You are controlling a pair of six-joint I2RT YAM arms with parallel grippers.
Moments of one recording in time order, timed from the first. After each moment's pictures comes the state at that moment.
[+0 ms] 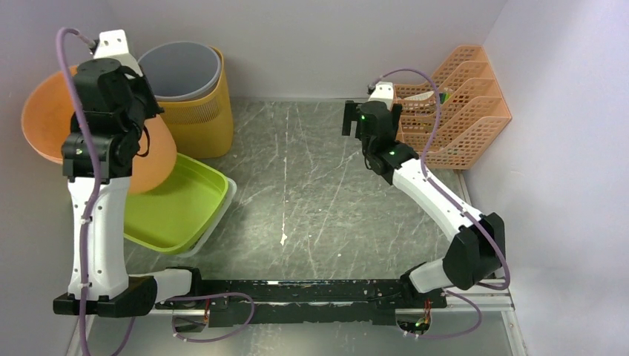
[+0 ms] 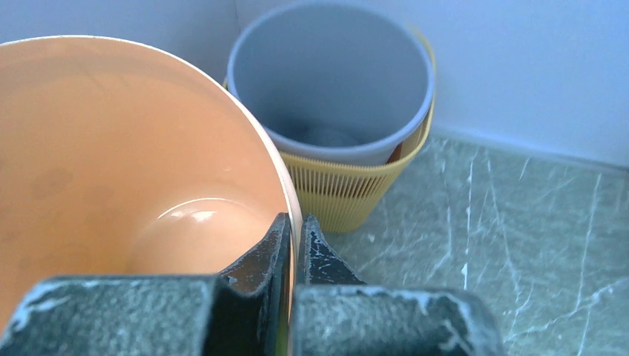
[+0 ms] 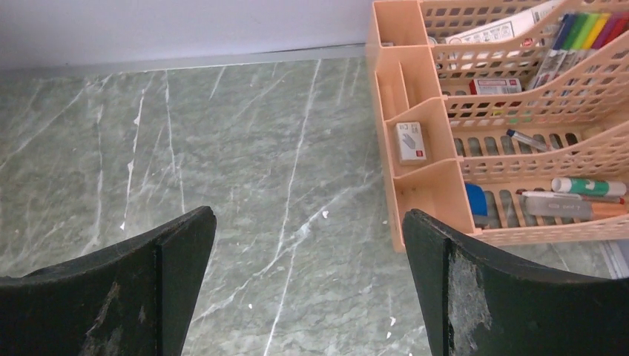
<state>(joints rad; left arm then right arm) -0.07 1.23 1.82 -0.86 -0.32 -0.11 0.52 1.44 1.23 -0.13 0.55 0.16</state>
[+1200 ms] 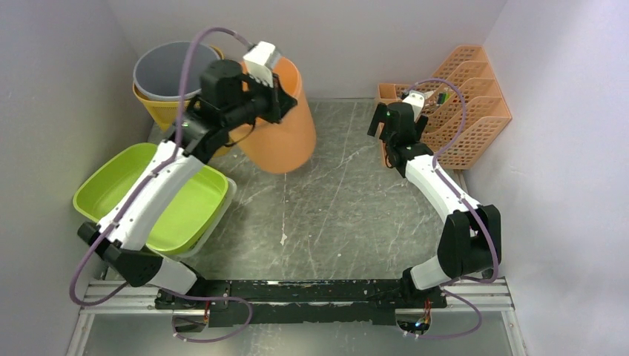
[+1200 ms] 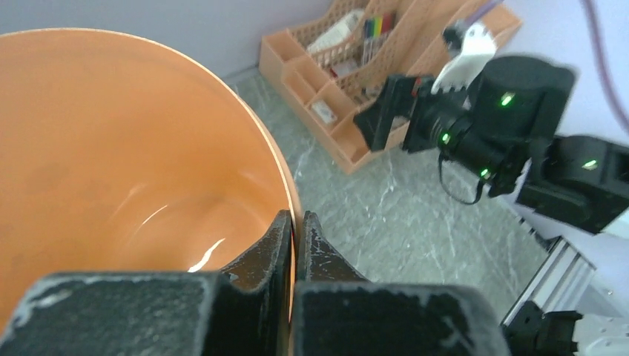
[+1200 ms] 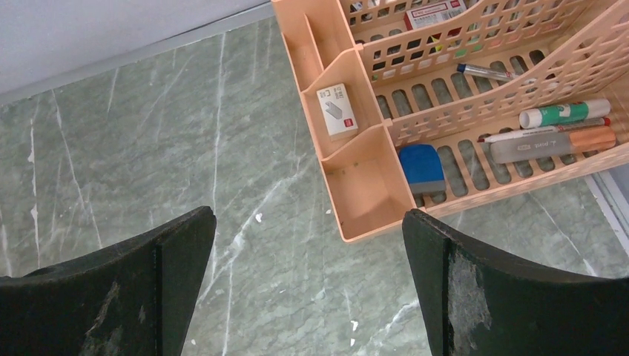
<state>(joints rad) -0.59 1.45 1.81 -0.52 0.14 -0.21 0.24 1.48 1.13 -0.09 0.45 0.31</state>
